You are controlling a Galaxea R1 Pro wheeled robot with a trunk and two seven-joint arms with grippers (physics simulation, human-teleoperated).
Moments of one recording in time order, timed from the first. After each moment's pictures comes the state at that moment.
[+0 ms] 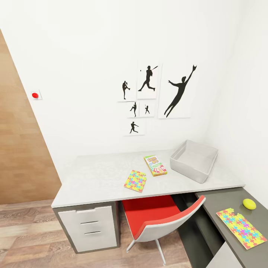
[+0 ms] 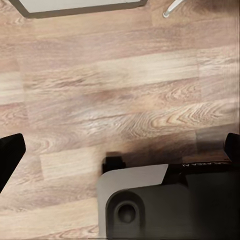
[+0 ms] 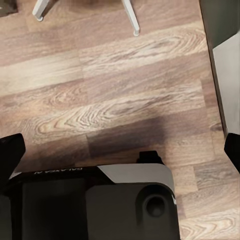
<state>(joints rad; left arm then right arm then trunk) -0.32 0.13 0.02 -0.22 0.01 0.08 -0.22 -0.24 0.09 -0.01 -0.29 -0.06 0.04 -0.11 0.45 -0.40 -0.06</state>
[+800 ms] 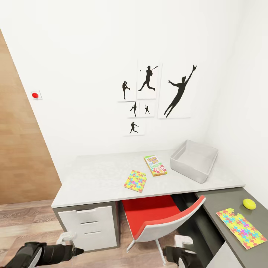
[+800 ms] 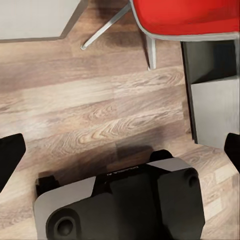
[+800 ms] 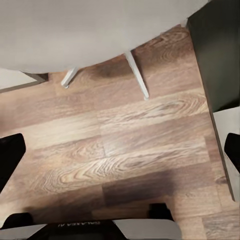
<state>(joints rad) -0.35 0.27 0.10 -0.66 0.01 0.61 -0.74 -0.23 0.09 -0.01 -0.84 -0.08 0.45 -0.10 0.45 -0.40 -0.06</state>
